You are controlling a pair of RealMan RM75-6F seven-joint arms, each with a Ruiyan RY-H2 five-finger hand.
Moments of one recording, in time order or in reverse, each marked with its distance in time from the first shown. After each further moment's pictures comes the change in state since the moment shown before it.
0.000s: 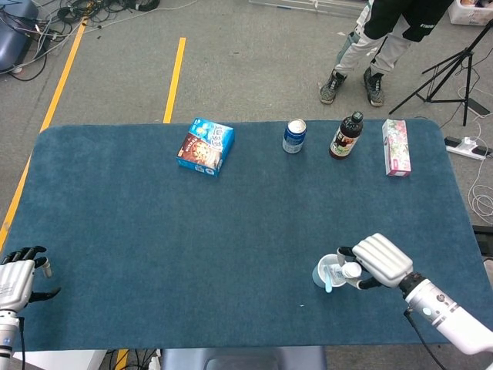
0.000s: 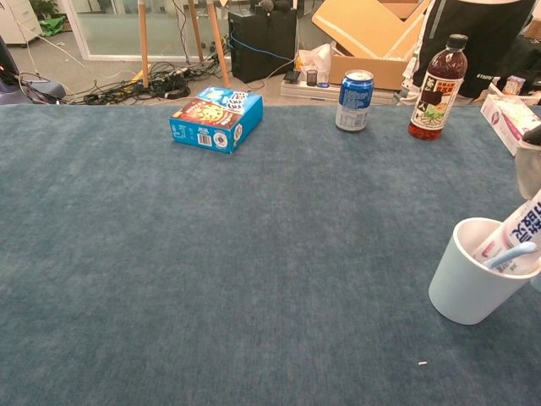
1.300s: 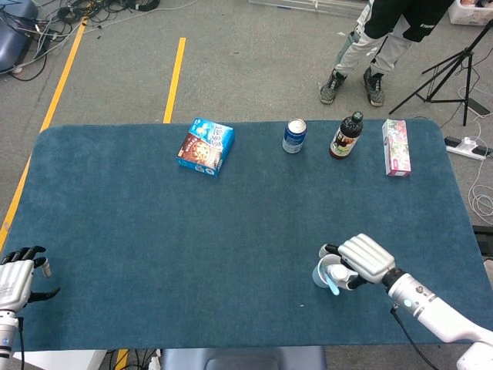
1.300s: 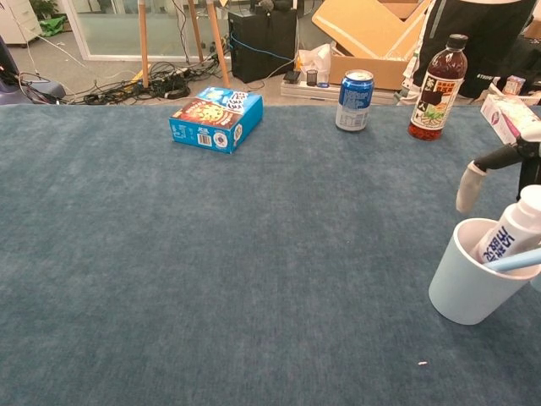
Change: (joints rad) left arm 0.001 0.004 0.000 -0.001 0.002 -0.001 -0.006; right arm 0.072 -0.088 -0.009 0.043 0.062 -0.085 -0.019
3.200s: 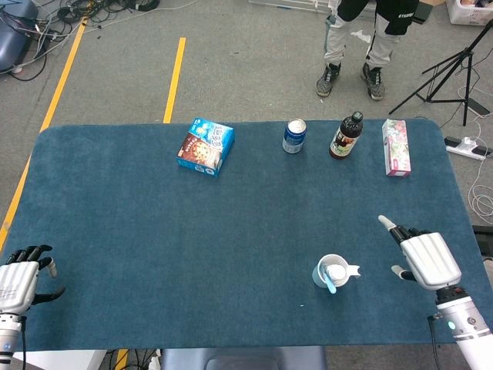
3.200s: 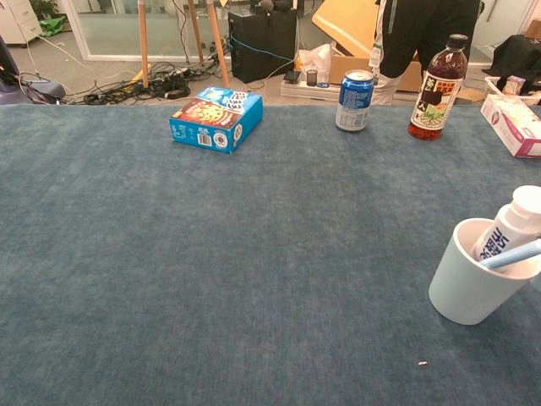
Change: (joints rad) left arm 0.018 0.003 0.017 -0.017 0.105 0.065 -0.029; right arm -0.300 -0.074 0.021 0.097 0.116 0.467 -0.444
